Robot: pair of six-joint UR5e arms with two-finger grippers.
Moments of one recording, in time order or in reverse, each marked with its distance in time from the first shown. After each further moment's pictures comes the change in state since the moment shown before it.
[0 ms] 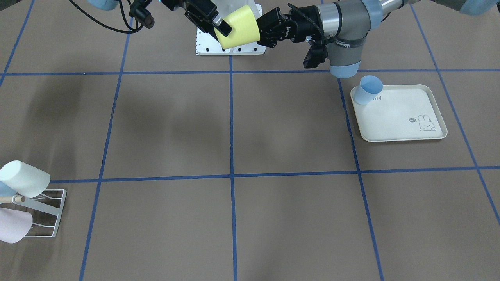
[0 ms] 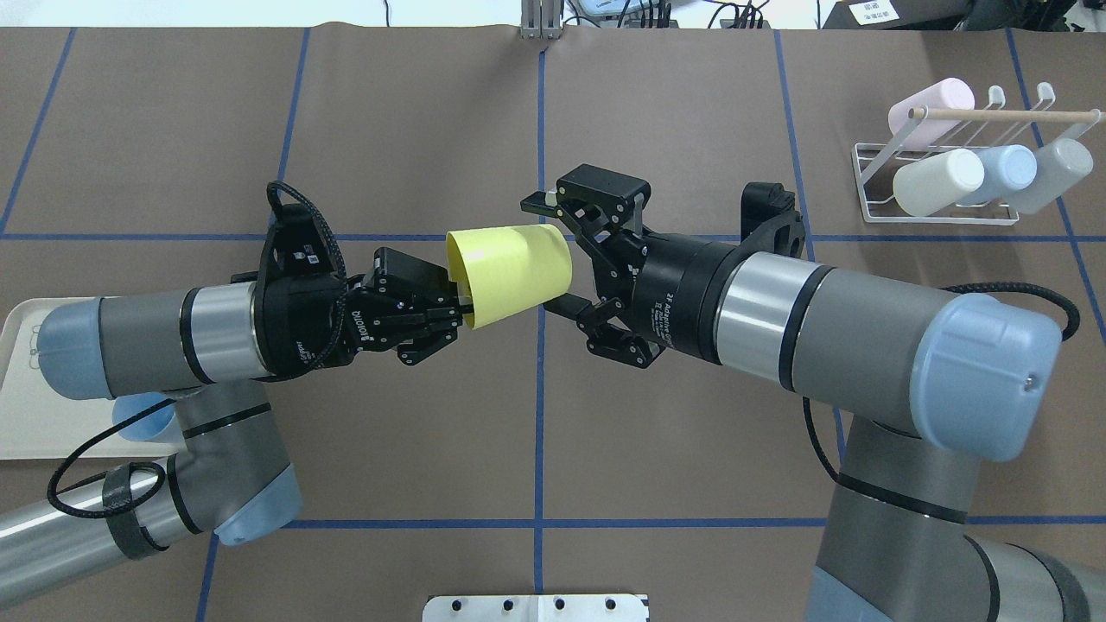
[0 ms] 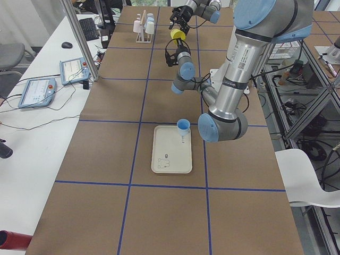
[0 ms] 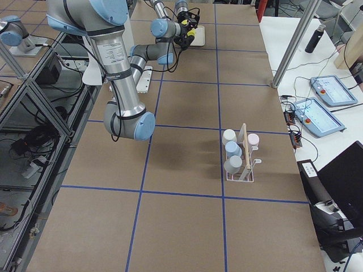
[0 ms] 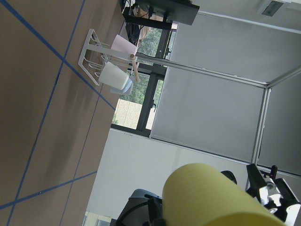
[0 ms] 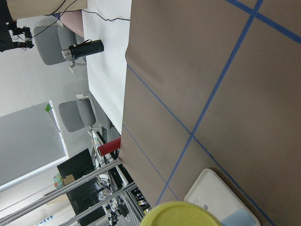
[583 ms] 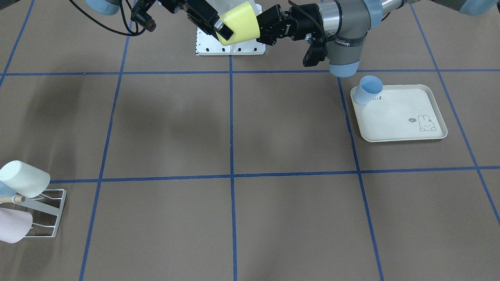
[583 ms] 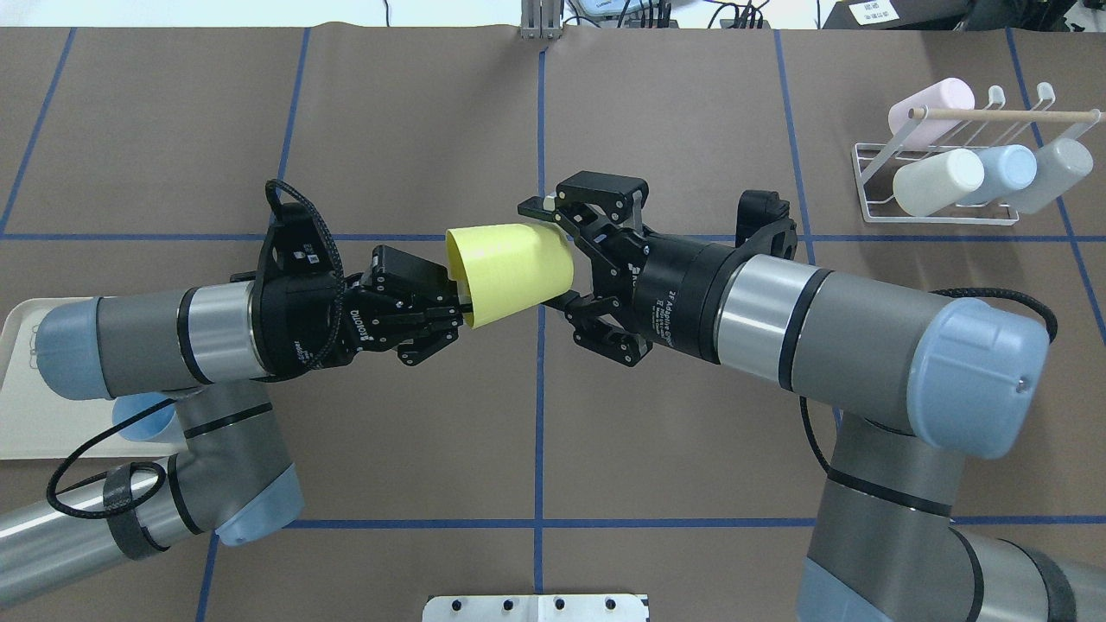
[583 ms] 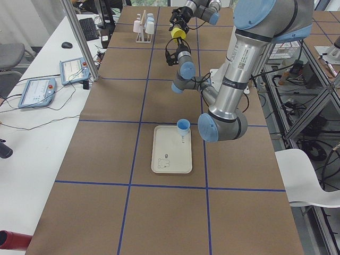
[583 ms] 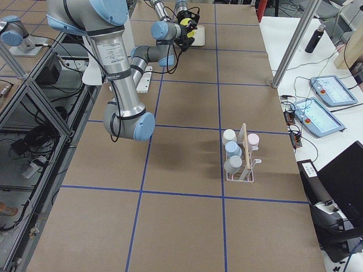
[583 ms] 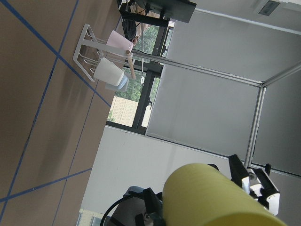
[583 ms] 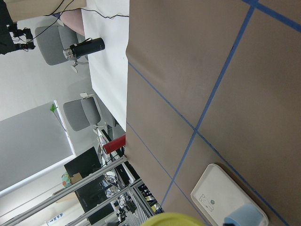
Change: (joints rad) left arm 0.000 -0.002 -0.006 -0.004 0.002 -0.007; right arm 0.000 -0.004 -0.013 0.036 -0.001 0.026
